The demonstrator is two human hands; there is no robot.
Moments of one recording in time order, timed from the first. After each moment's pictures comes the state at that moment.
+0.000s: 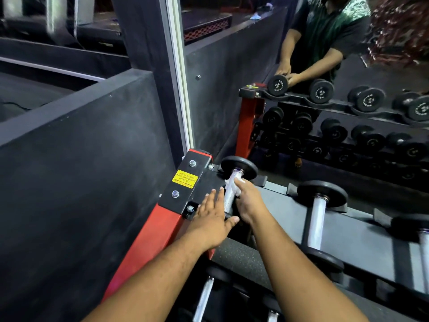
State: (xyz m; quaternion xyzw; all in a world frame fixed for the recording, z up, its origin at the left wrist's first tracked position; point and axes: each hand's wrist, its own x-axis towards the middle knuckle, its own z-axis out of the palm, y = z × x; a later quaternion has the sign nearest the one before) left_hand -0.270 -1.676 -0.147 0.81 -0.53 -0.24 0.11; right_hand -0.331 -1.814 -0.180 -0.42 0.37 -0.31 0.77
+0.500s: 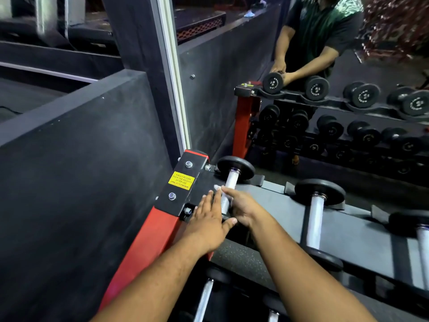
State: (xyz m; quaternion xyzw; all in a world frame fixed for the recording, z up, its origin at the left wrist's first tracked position) left_hand -0.269 -1.678 -0.148 0.81 -0.53 -0.23 0.11; right_hand -0.333 -1.803 -0.174 -0.37 0.40 -0.19 0.82
